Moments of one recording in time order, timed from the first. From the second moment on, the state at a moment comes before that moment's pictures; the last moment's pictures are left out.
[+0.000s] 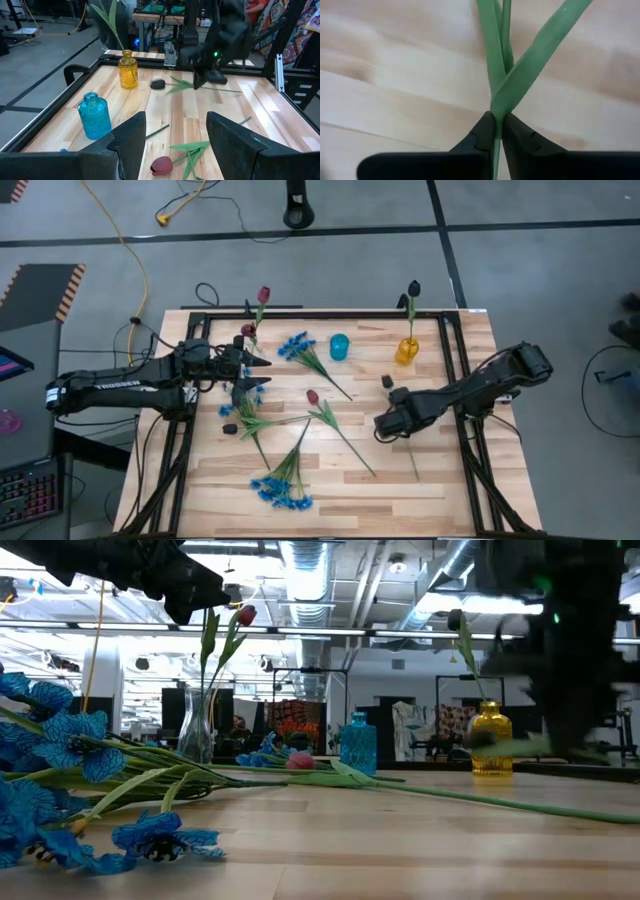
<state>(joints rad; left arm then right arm) 0.26 0.72 0.51 0.01 0.18 -0.02 0.31 1.49 0.88 -0.95 0.24 1.57</state>
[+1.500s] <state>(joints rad) 0.26 0.72 0.51 0.08 0.15 -0.05 0.03 1.16 0.82 -0.33 1.21 0.62</state>
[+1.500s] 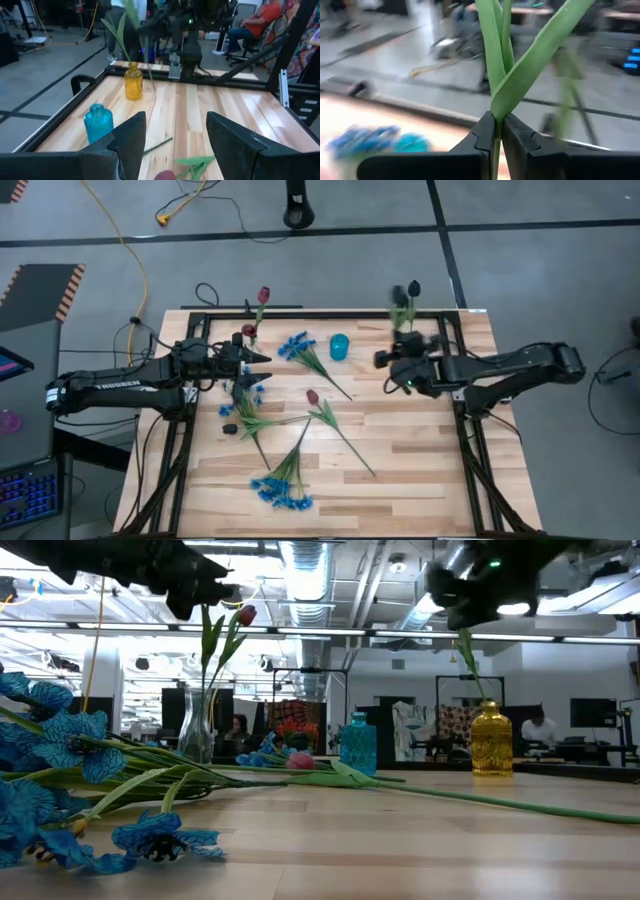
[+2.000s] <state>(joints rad) 0.26 0.72 0.51 0.09 0.15 -0.05 -0.12 1.02 0.82 0.10 0.68 -0.06</state>
